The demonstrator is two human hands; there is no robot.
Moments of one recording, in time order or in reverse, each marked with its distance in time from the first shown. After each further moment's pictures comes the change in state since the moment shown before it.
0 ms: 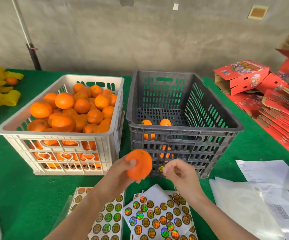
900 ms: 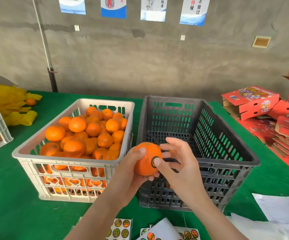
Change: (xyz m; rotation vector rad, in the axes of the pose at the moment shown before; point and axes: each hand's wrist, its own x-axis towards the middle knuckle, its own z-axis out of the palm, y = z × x) left_hand 0.016 0.076 0.036 -0.073 0.119 0.272; right_hand 0.041 -0.112 0.011 0.151 0.033 -0.299
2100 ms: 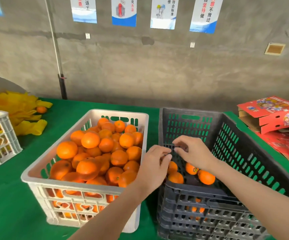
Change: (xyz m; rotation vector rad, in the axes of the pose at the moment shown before) left_hand 0.102 0.013 -0.037 1.199 0.183 0.436; right_hand 0.170 0.074 -0.005 -0.796 -0.303 -0.178
